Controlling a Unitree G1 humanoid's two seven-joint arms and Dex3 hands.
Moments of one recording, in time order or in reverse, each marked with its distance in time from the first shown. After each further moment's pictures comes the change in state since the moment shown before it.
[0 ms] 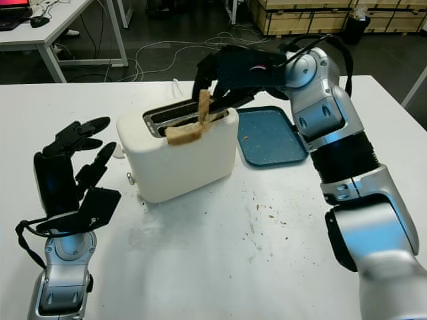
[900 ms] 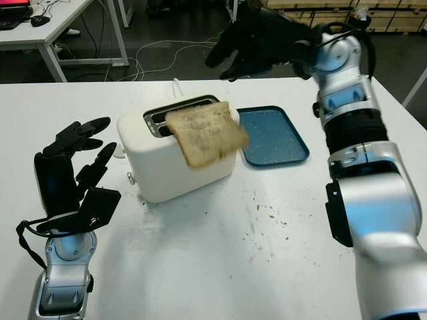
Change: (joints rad) left arm 0.000 -0.004 0.000 -0.001 -0.001 0.001 -0.002; right arm -0.151 0.002 -0.219 0.532 0.153 -0.500 -0.025
